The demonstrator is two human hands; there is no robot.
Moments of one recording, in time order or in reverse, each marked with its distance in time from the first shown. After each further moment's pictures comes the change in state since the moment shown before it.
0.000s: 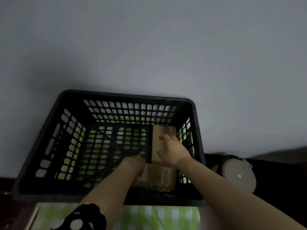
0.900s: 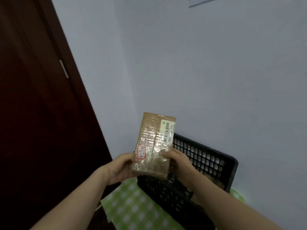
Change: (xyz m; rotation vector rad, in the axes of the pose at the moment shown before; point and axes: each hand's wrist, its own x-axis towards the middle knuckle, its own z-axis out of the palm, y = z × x) left_hand -0.385 0.090 0.038 -2.090 0.875 0.051; right_hand -0.216 -0.070 -0.055 1.067 -0.585 -0.544
